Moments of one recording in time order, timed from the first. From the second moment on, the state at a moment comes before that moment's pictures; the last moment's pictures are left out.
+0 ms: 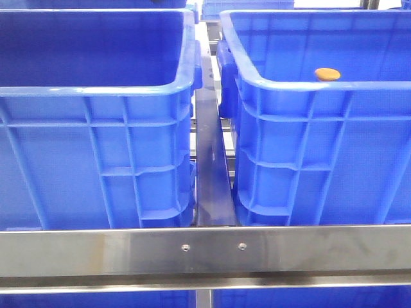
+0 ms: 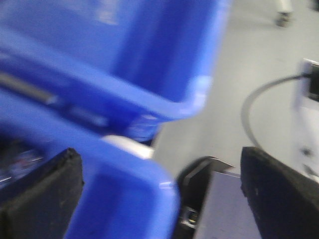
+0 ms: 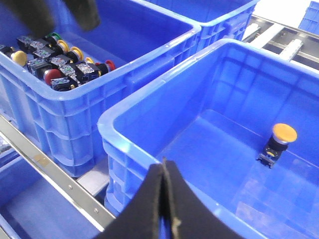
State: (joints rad) left arm -0.52 1.49 -1.48 -0.49 1.11 0.66; right arm 0.03 0.39 -0.35 1.16 0.56 -1.41
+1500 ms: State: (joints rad) left arm -0.29 1.89 -1.49 0.02 0.87 0.05; right arm 0.03 0.39 -0.35 1.16 0.56 -1.41
